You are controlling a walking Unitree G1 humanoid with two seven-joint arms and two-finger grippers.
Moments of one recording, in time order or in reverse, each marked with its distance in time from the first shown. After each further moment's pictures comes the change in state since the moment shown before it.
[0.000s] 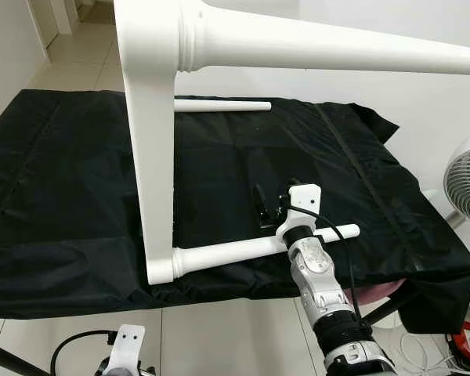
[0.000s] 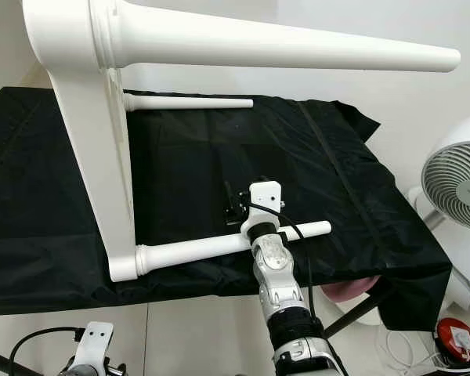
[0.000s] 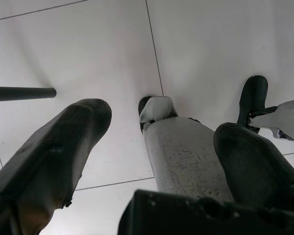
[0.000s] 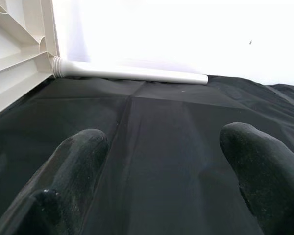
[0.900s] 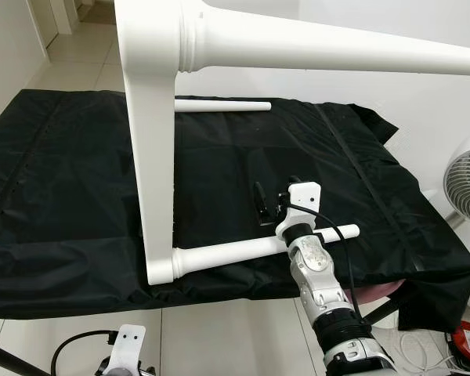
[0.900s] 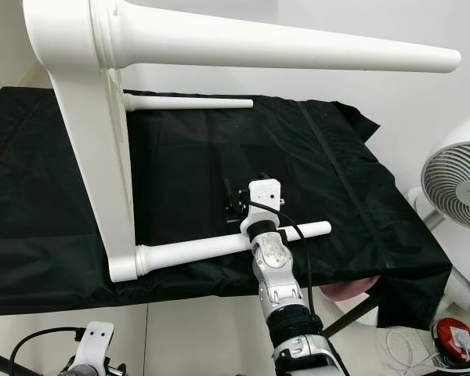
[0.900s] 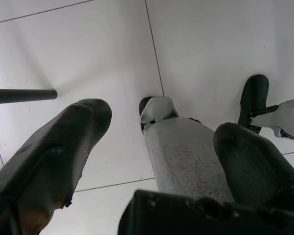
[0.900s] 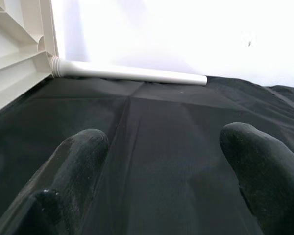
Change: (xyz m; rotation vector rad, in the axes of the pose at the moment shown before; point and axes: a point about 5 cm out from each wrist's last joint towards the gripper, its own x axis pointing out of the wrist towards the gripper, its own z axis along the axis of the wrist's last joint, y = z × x) left arm 0.000 0.000 0.000 0.013 0.001 0.002; right arm 0.001 0.001 -0.002 -0.006 0.002 -0.003
